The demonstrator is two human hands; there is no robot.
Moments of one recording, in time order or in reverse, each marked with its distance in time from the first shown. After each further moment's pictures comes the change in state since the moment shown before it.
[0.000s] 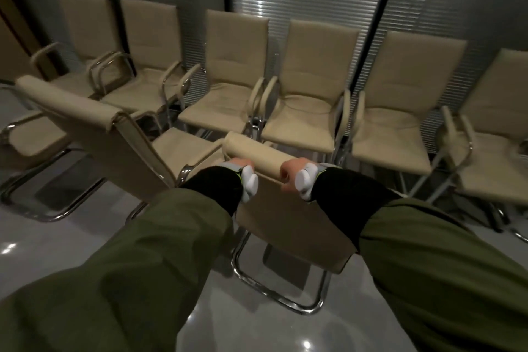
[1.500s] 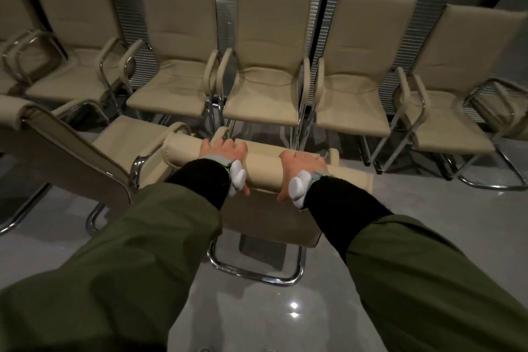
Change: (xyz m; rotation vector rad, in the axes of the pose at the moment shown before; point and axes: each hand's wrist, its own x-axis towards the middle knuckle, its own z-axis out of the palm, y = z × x) left_hand 0.046 0.062 0.042 0.318 0.185 0.236; right_hand -0.054 0.080 0.050 -0.081 0.217 0.266
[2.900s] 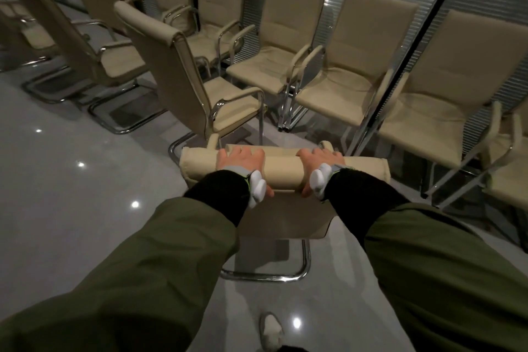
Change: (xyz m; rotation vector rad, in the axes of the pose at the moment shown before) left_hand -0.262 0.140 0.057 -0.210 0.035 -0.473; right_hand -0.178 0.014 0.031 -0.193 -0.068 -0.425
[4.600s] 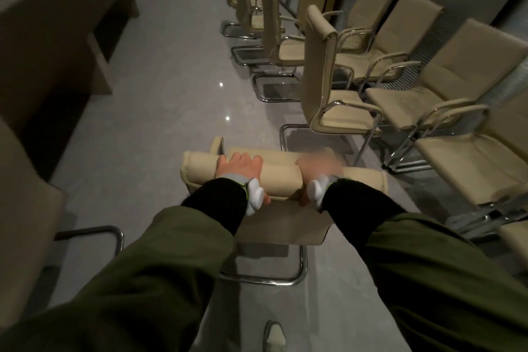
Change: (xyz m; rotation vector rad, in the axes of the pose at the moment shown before) left_hand -0.253 0.133 0.061 -0.173 0.033 -0.734; right_hand -0.144 -0.003 0.045 -0.226 0.078 -0.726
